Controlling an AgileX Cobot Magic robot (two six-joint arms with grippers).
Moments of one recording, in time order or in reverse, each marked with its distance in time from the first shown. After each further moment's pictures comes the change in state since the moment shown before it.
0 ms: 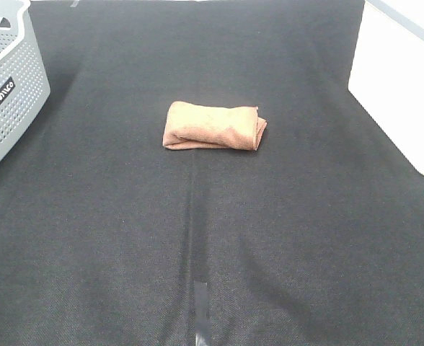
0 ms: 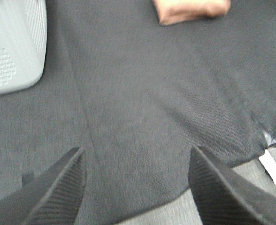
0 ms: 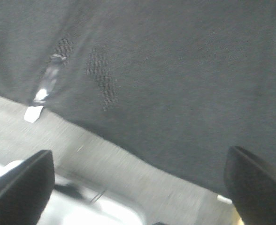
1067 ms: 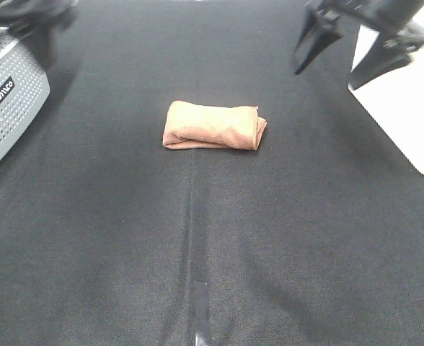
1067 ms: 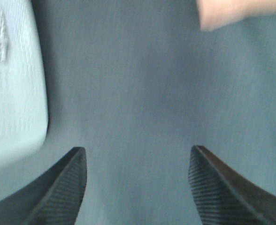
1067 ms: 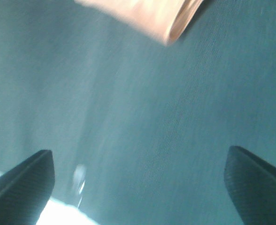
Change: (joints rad) left arm 0.000 1.511 -0.922 0.126 0.083 -0.051; right arm -0.001 1.389 -0.934 0.209 -0.007 -0.002
